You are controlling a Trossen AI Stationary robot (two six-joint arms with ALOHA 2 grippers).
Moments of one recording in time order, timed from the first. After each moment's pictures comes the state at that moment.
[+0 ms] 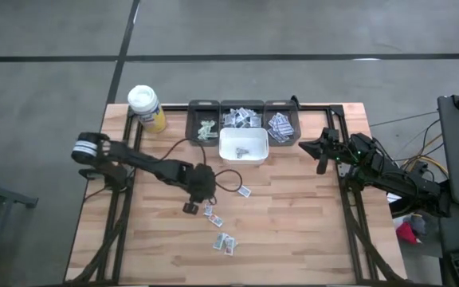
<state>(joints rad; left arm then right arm) -0.10 1.59 0.85 -0.37 0.05 0.19 -0.50 0.20 0.16 -0.02 -0.20 0.39</state>
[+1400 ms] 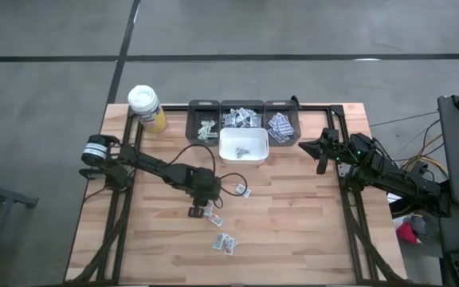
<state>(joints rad) -0.14 1.72 0.95 -0.43 0.05 0.02 -0.50 0.20 0.16 -0.03 -0.20 0.39</state>
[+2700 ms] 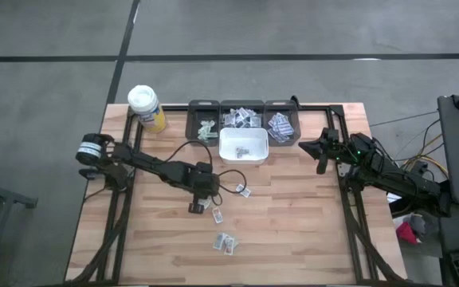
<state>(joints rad) -0.12 1.66 0.95 -0.46 -0.07 0.06 -0.50 0.20 0.16 -0.03 -0.20 0.39</state>
